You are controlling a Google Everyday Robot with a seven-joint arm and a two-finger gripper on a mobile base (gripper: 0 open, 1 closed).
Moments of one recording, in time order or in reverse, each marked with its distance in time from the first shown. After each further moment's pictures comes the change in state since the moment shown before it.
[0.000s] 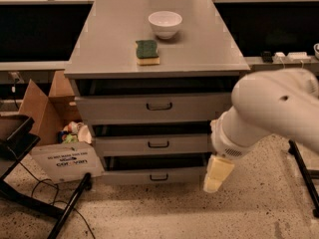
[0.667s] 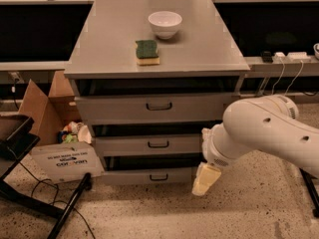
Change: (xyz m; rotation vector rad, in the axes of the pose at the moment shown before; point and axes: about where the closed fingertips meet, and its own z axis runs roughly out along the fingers) arm -0.010 -0.001 0.056 0.033 -0.080 0.020
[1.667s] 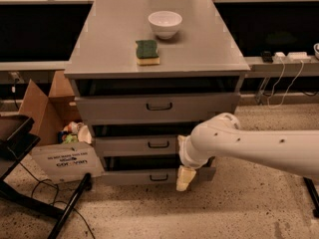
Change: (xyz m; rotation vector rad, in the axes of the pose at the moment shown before) arm -0.017 -0.031 0.151 -0.006 -0.025 -0.184
